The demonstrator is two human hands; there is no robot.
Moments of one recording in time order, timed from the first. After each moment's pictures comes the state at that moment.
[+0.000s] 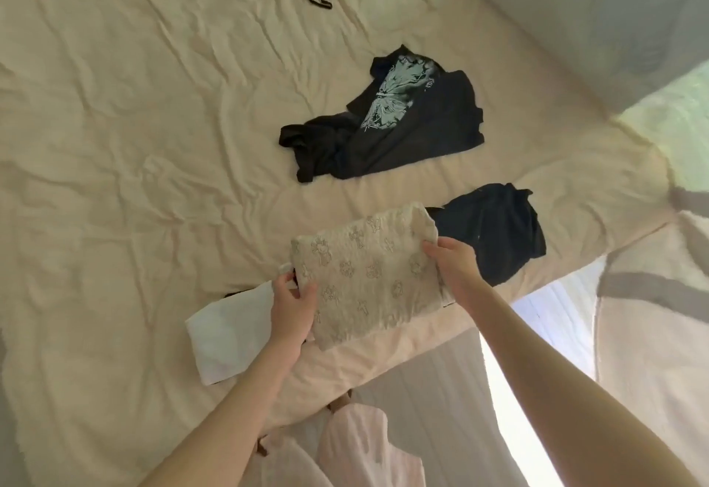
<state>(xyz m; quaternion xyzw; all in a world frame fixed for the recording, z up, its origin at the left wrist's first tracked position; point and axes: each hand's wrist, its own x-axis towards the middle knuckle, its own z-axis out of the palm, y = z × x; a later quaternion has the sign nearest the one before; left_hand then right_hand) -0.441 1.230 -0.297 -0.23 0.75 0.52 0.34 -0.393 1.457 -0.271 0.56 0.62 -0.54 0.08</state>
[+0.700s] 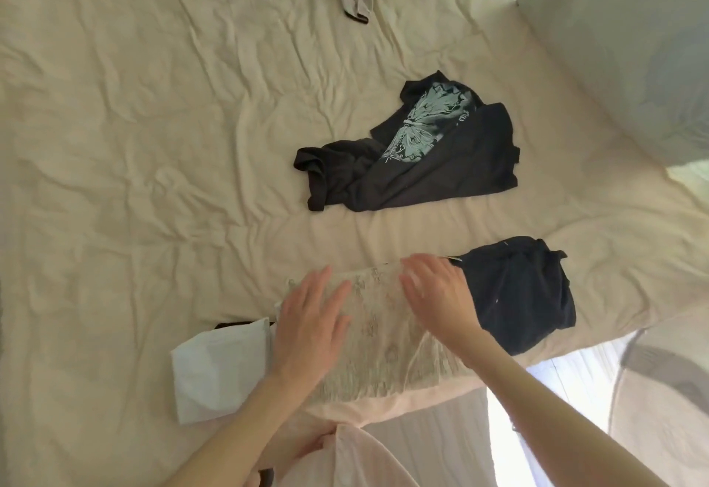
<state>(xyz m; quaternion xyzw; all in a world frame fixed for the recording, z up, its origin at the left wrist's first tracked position) -0.474 1.272 -0.289 0.30 0.93 0.15 0.11 -0.438 1.478 -0.297 0.12 0.97 -0.21 0.05</state>
